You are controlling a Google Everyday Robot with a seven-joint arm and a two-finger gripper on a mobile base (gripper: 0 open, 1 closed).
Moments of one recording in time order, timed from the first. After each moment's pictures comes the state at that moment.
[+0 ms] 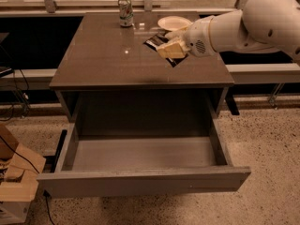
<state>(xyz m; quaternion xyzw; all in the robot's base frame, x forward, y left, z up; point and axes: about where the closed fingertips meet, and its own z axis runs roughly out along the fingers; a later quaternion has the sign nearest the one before) 0.660 -0.063 0.940 -0.45 0.72 0.19 0.49</state>
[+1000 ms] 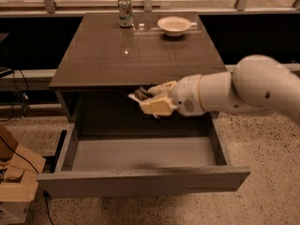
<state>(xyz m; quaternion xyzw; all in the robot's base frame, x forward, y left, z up) 0.531 -0.013 0.854 -0.43 0.73 0.31 0.43</state>
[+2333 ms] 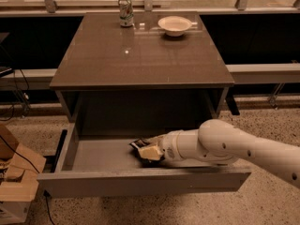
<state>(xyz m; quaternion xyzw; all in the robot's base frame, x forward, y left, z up) 0.520 -0.006 0.640 -0.35 0.82 0.31 0.34</state>
